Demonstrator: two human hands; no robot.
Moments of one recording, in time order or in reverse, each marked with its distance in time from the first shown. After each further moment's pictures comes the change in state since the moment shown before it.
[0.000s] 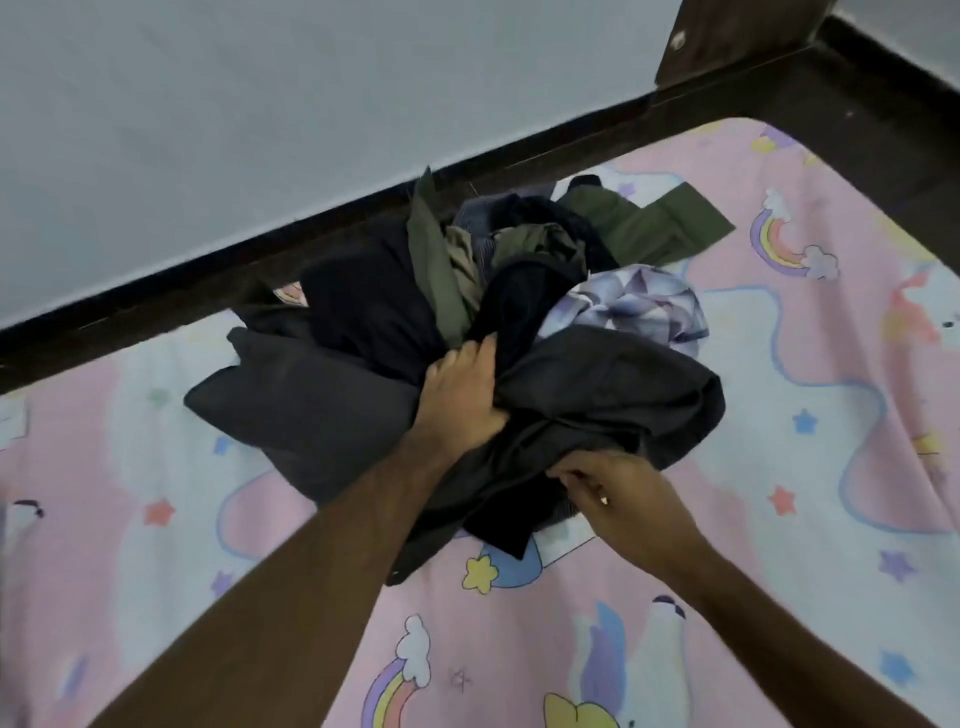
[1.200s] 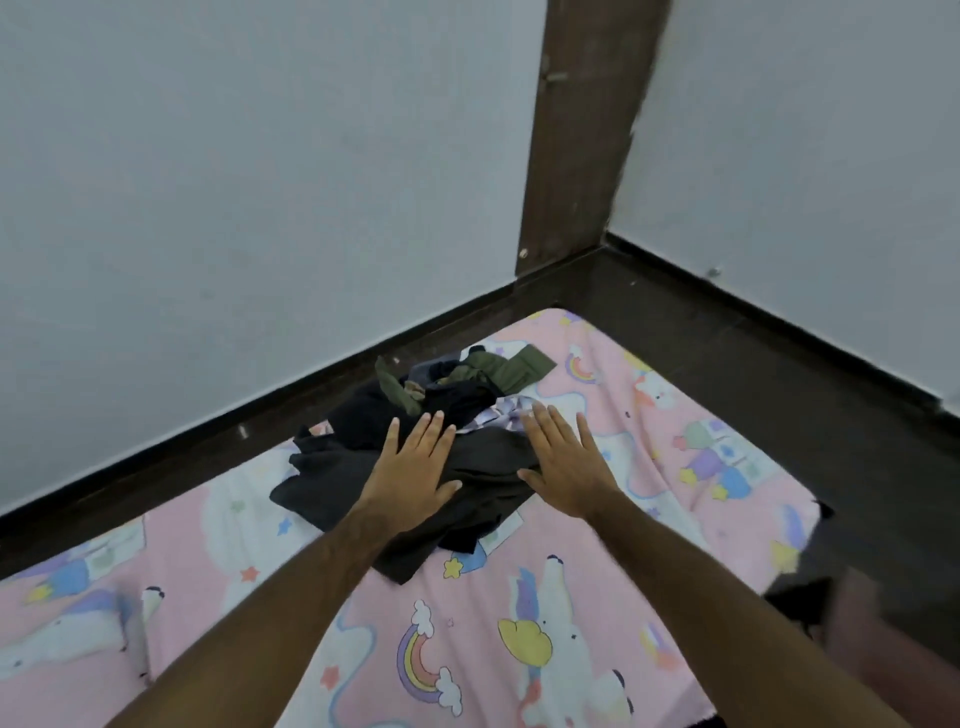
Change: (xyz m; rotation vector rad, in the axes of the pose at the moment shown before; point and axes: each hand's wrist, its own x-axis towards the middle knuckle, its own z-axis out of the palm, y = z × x) left_hand -0.247 0.080 -0.246 0.522 0.108 0.362; right_hand -0.157 -0.198 -0.183 -0.746 0.100 0.117
